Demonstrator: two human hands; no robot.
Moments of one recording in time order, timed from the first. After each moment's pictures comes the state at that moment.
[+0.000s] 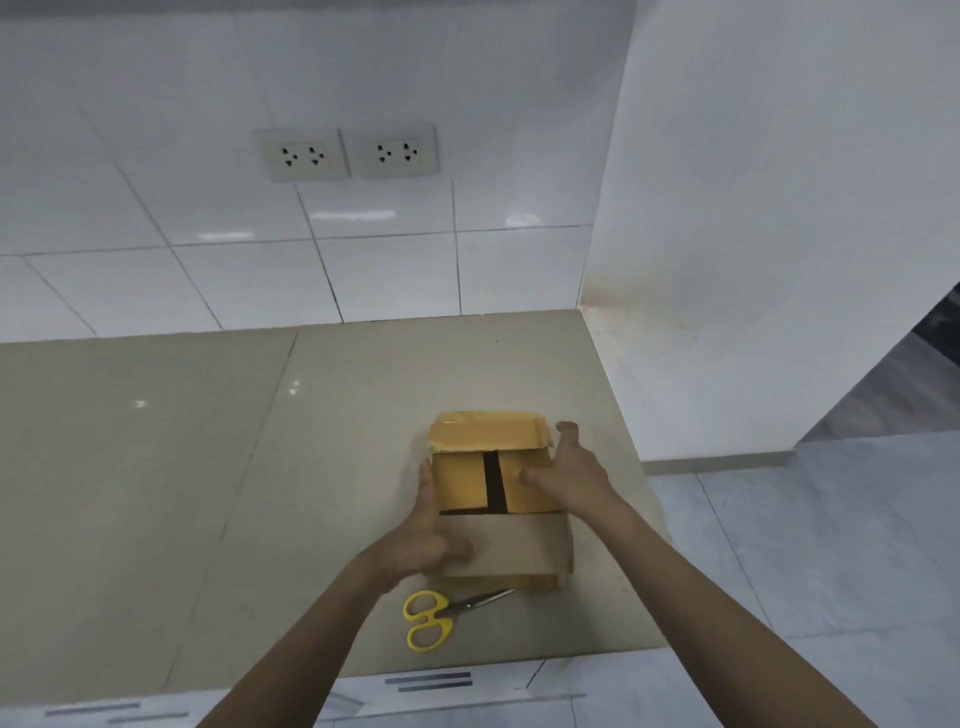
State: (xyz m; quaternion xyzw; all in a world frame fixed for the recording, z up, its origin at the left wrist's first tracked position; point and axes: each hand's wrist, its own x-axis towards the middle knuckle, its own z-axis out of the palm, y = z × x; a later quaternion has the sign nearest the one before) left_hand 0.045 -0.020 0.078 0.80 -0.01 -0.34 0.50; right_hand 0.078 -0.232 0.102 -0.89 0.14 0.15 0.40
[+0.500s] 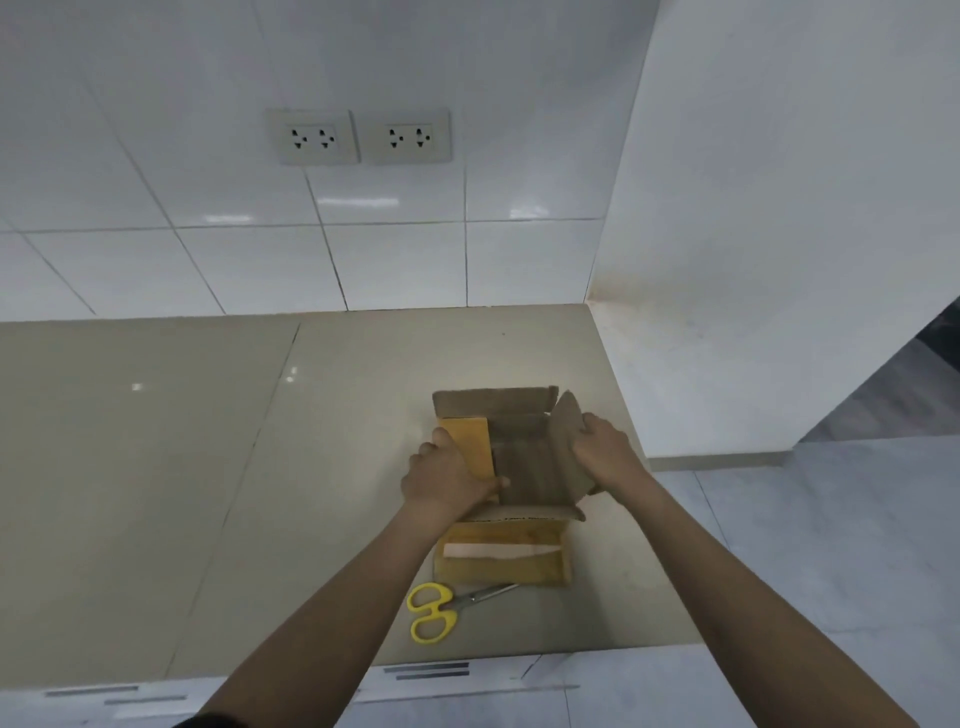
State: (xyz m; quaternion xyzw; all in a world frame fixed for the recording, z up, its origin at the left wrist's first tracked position) left_hand 0.087 -0.058 0.090 0.97 0.07 -0.14 0.21; right_hand 0.091 -0.250 0.117 -0.89 0.17 0.12 0.41
